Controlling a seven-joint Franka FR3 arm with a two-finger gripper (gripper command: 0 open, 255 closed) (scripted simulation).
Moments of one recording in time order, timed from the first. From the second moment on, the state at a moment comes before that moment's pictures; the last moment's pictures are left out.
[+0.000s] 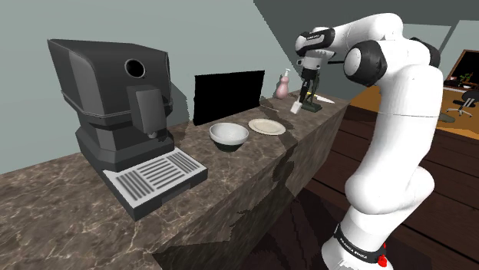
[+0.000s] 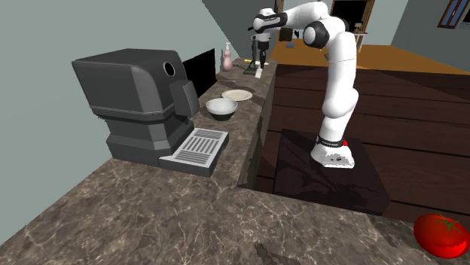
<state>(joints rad) -0.50 0.26 -0.34 -1.48 0.09 1.72 -1.10</state>
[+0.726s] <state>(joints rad) -0.72 0.66 -0.35 -0.90 0.22 1.53 -1.26</state>
